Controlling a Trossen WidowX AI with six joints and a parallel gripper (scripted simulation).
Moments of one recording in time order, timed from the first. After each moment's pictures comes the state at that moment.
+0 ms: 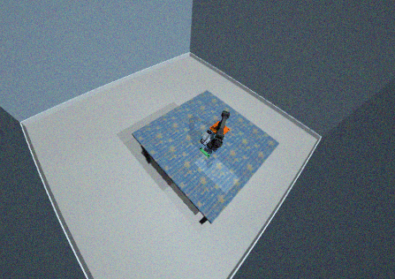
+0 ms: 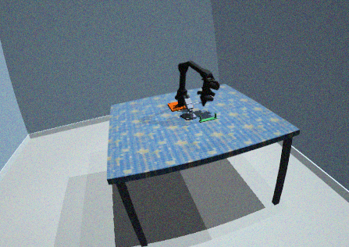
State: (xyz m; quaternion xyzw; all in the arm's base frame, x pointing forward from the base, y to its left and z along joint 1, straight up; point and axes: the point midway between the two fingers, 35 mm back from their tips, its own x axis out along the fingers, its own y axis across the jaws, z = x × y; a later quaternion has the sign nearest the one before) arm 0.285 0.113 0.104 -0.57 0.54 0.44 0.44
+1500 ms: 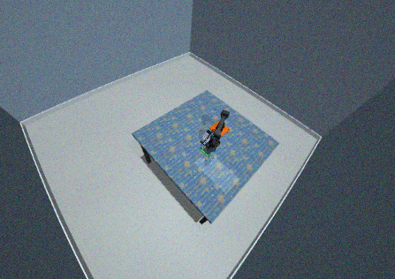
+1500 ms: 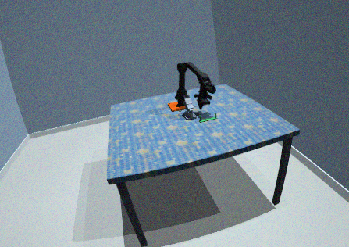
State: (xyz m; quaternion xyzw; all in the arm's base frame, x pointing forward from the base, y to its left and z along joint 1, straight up) arm 0.284 0.086 0.080 -0.56 0.54 0.44 0.44
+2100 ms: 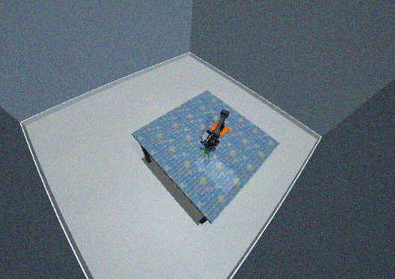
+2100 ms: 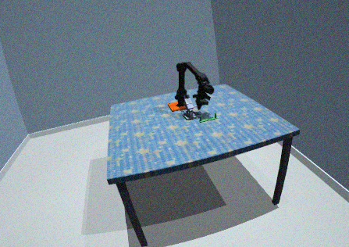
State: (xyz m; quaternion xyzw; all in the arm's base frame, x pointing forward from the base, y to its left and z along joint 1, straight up) arm 0.285 0.073 0.080 -0.56 0.54 0.44 0.44
